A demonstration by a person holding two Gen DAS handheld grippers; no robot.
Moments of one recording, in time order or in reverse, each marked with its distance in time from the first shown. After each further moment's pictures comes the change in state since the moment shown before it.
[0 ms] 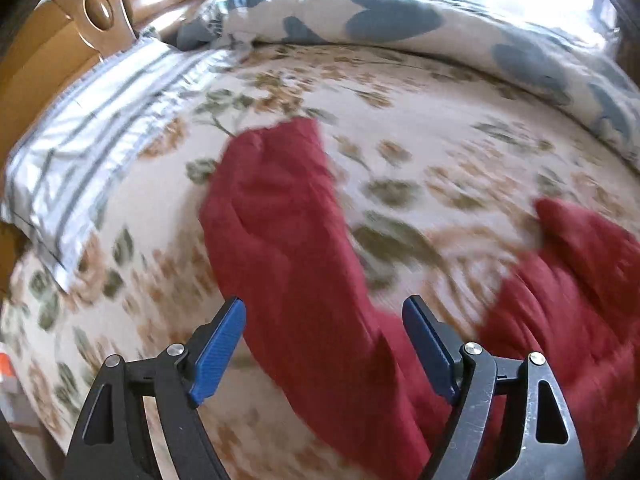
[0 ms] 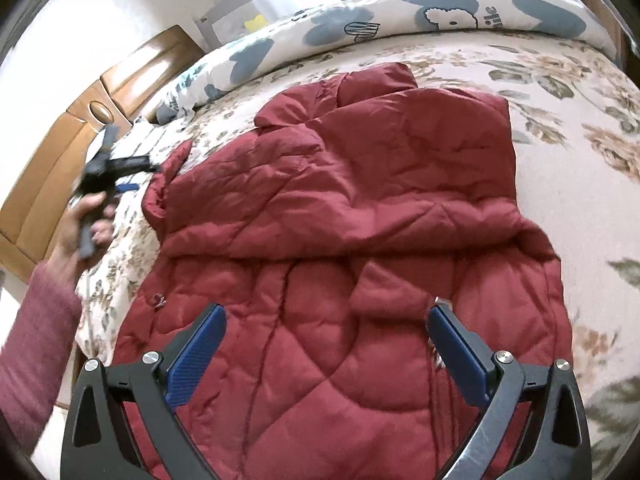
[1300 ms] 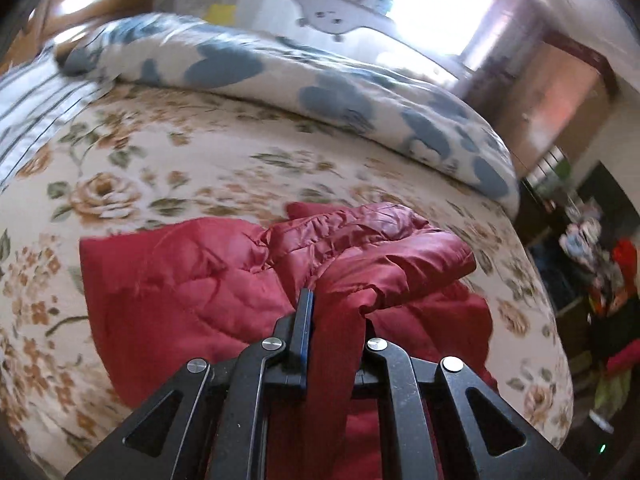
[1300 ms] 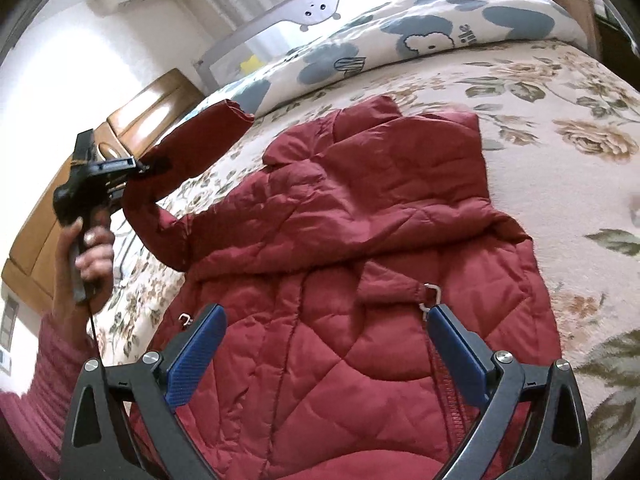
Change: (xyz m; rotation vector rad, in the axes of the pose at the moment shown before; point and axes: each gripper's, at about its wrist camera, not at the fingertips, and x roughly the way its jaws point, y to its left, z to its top) left arm -0.081 -0.067 -0.065 0.068 -0.168 -0.643; right arm -0.042 -0.003 -0.020 0.091 -0.144 0.022
